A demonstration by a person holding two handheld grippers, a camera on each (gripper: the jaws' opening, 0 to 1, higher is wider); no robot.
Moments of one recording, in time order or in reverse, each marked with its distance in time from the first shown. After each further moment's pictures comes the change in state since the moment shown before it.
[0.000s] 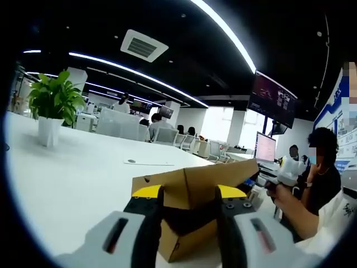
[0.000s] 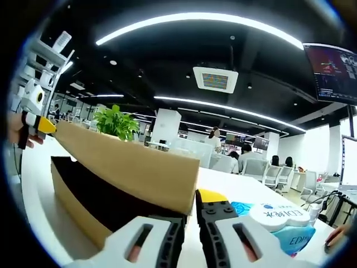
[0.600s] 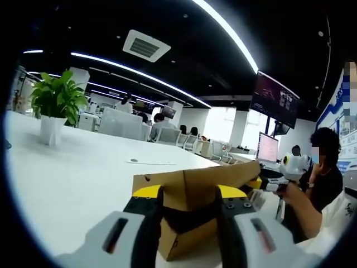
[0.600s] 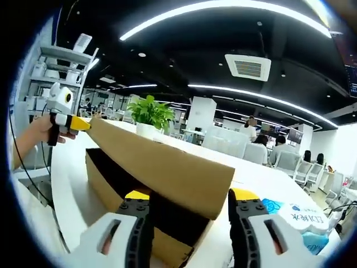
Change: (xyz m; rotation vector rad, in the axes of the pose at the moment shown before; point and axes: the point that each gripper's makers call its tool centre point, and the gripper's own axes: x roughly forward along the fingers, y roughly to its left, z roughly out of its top) left arm -0.002 0.006 -0.003 0.000 0.000 0.026; right arm -0.010 0.046 -0.005 -0.034 0.099 0.314
